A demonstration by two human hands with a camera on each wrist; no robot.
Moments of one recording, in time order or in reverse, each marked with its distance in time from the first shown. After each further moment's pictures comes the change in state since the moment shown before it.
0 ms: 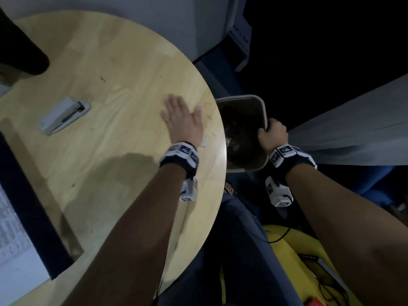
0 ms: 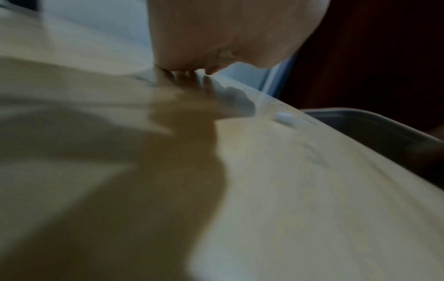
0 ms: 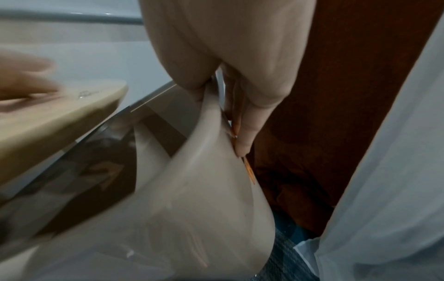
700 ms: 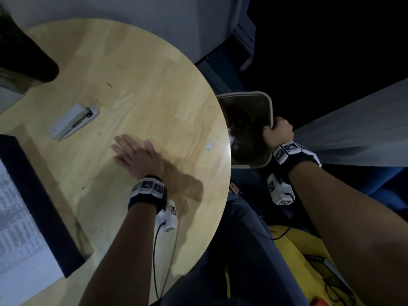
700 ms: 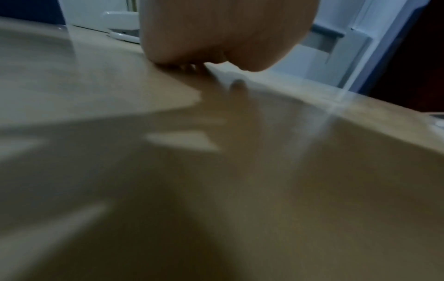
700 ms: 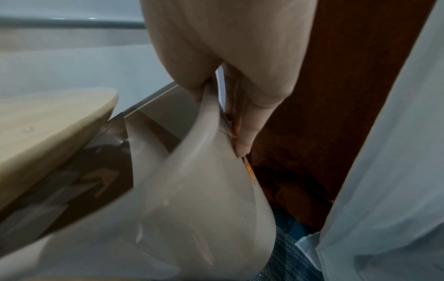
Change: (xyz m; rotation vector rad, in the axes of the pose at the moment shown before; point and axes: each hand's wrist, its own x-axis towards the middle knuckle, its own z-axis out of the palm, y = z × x) left_hand -0.039 -0.104 -0.029 -0.005 0.189 -0.453; right_hand 0.003 -0.010 -0.007 0.058 0.023 0.029
